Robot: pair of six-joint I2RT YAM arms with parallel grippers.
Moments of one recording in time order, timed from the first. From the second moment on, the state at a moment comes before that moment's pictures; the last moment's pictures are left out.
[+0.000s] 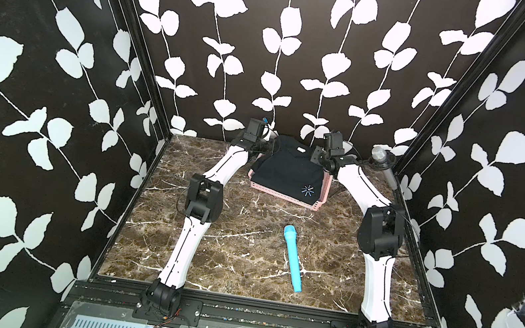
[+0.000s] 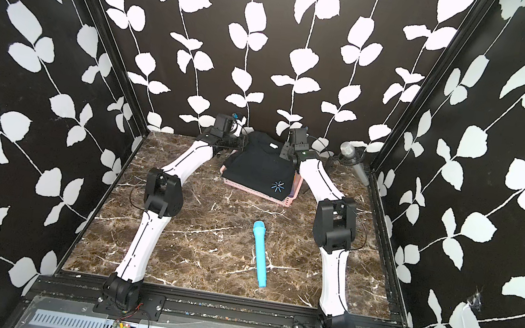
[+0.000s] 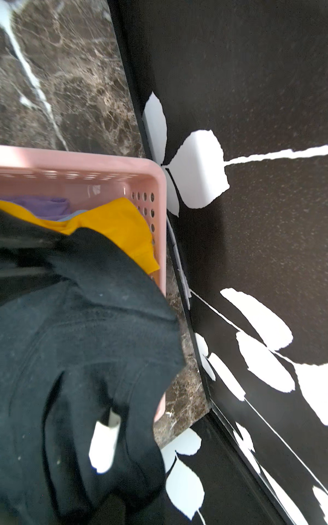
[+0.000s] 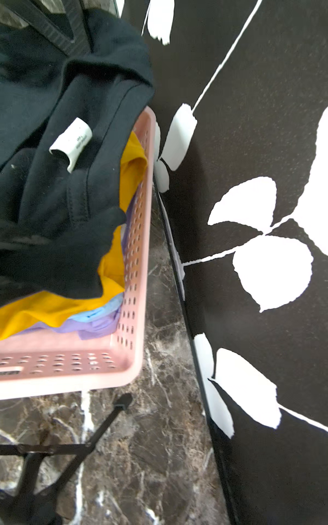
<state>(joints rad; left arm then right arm) -0.36 2.58 2.48 -0.43 0.27 -0.18 0.32 2.24 2.05 -0.46 0.14 0.42</state>
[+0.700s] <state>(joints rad) -0.36 2.70 2.55 -0.41 0.20 -0.13 0.29 2.50 2.38 -0.65 0.14 0.32</state>
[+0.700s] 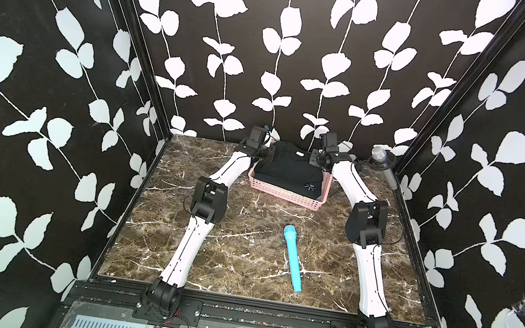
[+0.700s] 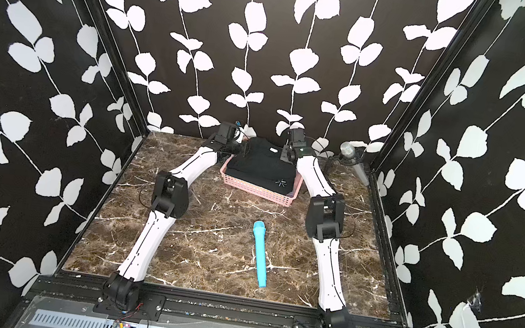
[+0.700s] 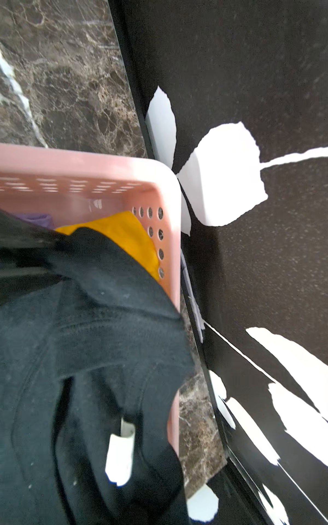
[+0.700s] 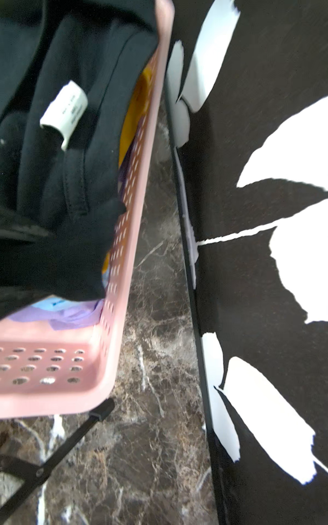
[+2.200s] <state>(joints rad) -0.44 2.59 2.42 -0.53 0.11 -0.02 0.26 2.49 2.32 -0.61 -0.18 0.27</state>
